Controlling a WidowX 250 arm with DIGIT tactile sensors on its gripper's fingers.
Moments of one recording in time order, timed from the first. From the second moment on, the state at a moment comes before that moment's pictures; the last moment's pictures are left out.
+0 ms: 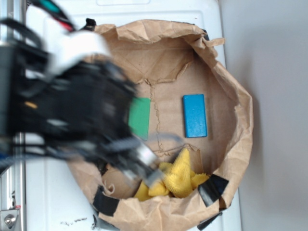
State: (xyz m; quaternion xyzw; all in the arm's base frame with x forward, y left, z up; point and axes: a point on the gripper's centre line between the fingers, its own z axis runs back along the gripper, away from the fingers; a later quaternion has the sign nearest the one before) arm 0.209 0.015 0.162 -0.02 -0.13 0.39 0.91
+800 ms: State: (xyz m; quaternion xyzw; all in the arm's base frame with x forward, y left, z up) arm 0.254 0.019 0.124 0.02 -0.11 0.44 0.89
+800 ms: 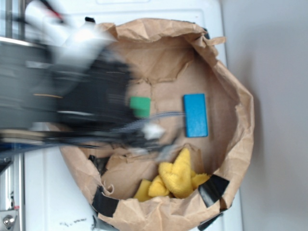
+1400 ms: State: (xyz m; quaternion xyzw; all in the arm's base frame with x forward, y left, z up) arm 0.331 0.018 0.082 -0.01 -0.10 0.44 0.89
